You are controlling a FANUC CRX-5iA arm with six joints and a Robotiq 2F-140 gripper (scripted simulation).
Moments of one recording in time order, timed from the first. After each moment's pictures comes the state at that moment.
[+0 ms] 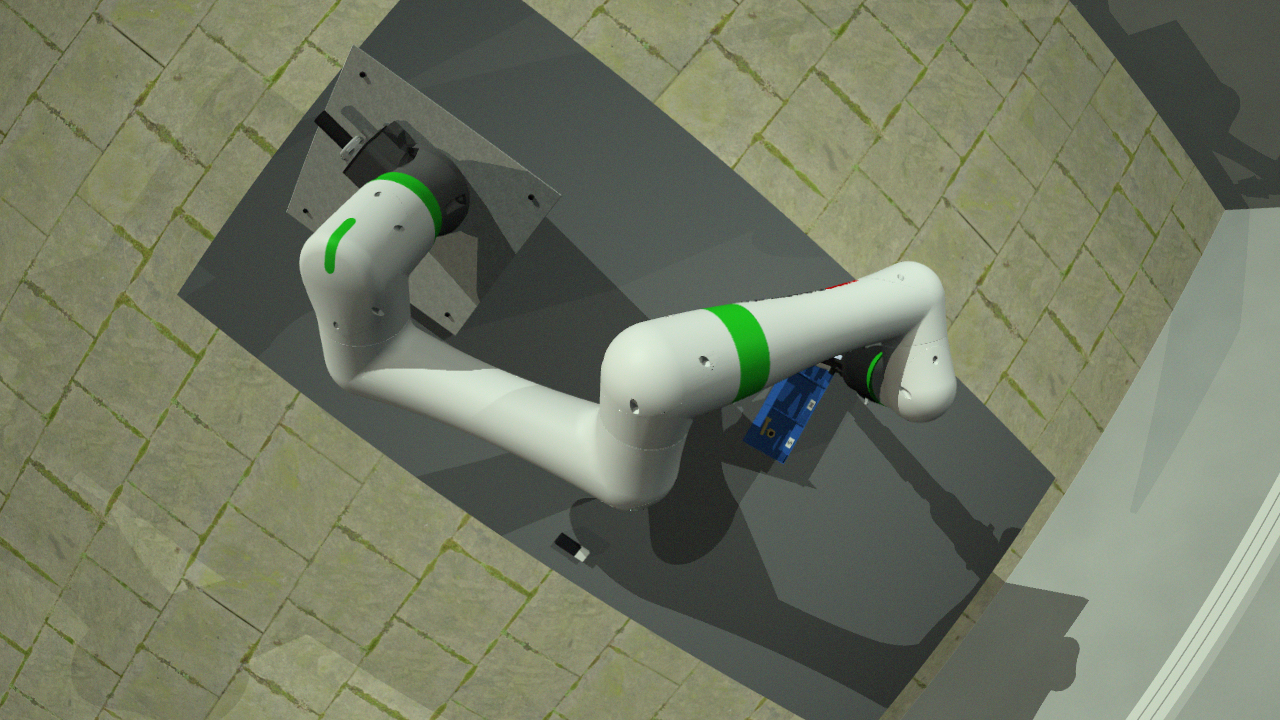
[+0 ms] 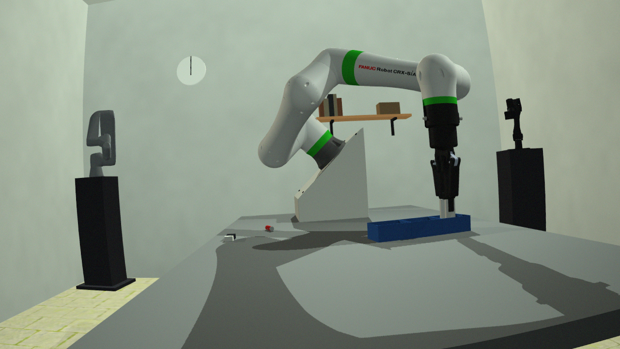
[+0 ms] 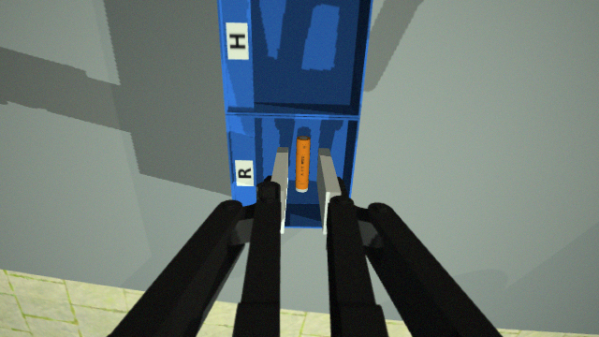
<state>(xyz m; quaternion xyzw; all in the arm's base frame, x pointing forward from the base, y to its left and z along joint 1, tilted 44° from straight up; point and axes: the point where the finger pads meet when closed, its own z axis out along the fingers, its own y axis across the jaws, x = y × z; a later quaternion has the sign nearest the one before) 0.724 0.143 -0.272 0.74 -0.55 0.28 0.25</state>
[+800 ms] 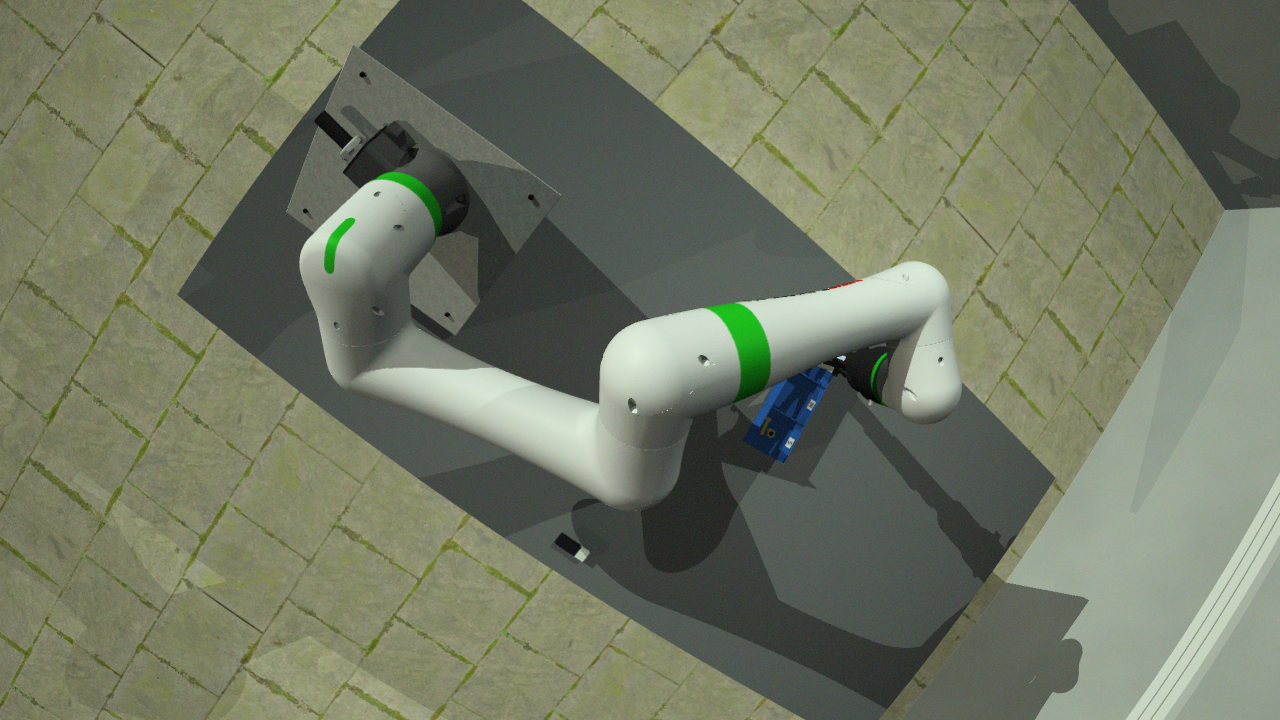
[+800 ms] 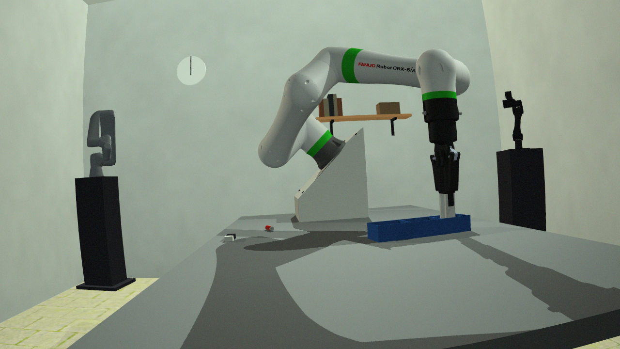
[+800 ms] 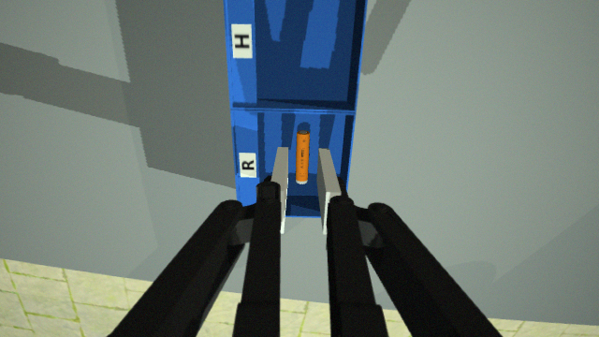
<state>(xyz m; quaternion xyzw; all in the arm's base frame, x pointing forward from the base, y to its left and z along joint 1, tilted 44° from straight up) 0.723 0.152 -0.262 0.74 -0.55 0.28 0.25</state>
